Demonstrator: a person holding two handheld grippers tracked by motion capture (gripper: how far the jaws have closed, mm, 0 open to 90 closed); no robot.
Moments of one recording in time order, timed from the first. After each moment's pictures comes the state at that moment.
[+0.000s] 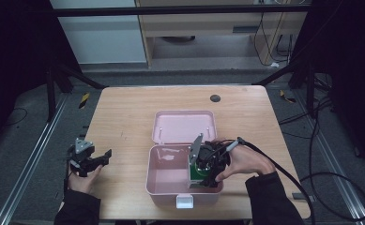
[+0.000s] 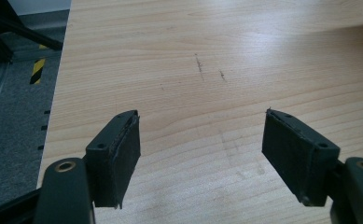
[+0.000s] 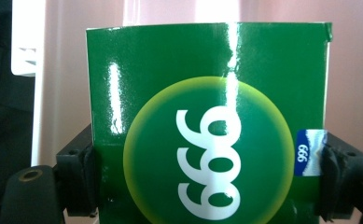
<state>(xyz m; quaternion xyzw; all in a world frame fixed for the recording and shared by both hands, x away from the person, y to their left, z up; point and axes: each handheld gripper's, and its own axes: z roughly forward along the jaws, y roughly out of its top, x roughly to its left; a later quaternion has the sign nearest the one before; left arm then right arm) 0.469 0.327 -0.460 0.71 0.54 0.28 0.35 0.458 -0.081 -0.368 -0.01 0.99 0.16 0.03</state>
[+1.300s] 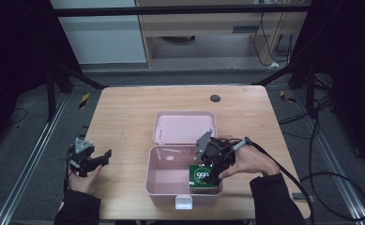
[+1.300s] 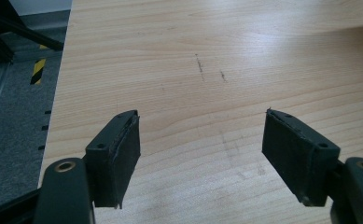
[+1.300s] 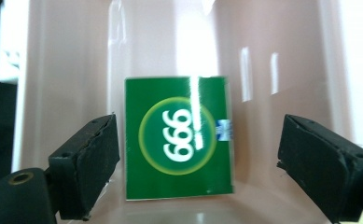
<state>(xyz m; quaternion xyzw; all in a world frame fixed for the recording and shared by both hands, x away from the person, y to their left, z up) 0.469 0.327 -0.460 0.71 0.54 0.28 0.35 0.461 -0.098 -0.359 0.03 0.97 0.22 0.06</state>
